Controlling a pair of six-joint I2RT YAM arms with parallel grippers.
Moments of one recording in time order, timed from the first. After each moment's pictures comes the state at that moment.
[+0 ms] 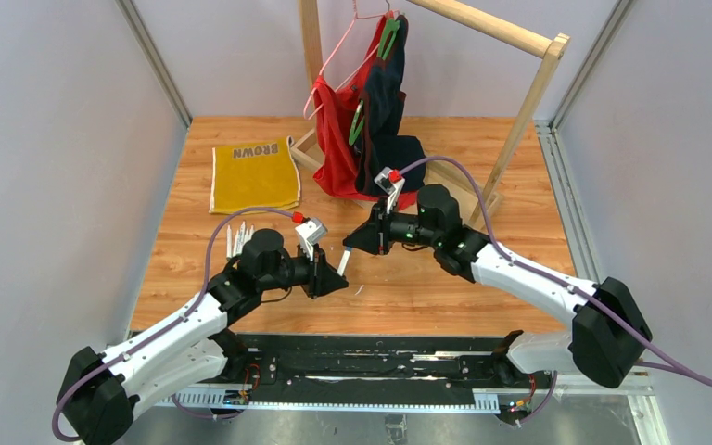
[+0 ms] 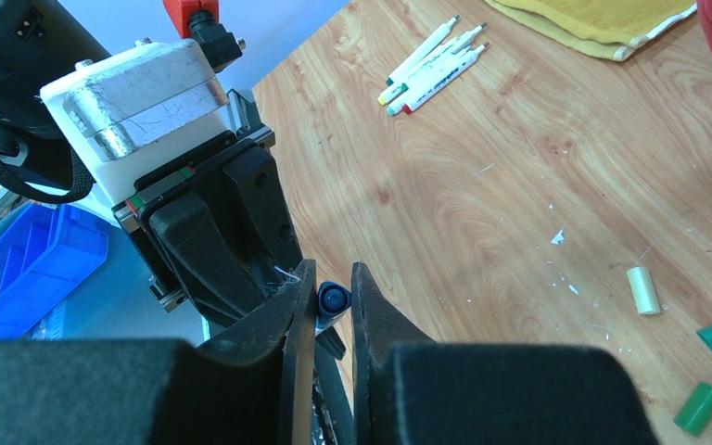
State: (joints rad) left arm -0.67 0.83 0.45 0.00 0.47 -0.37; right arm 0.77 1.30 0.83 0.22 -0.55 0.43
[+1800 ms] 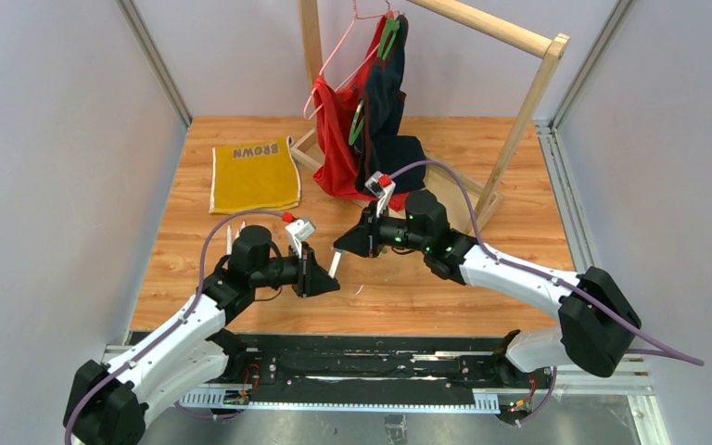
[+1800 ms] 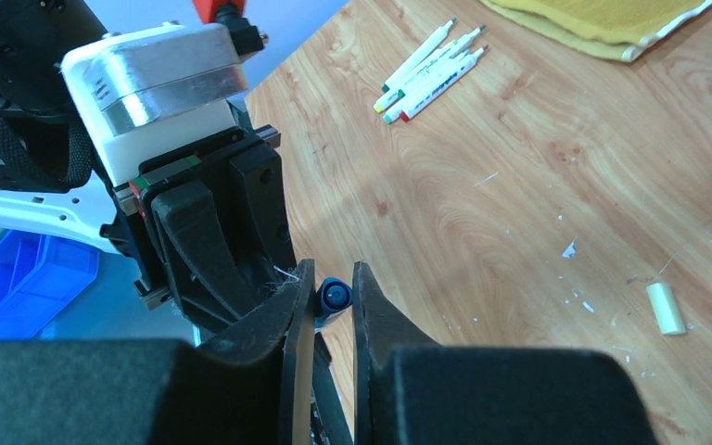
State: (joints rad) left arm -0.51 0.82 0.44 -0.05 0.67 -0.44; right arm 0.83 1.36 0.81 0.31 -0.47 0.46
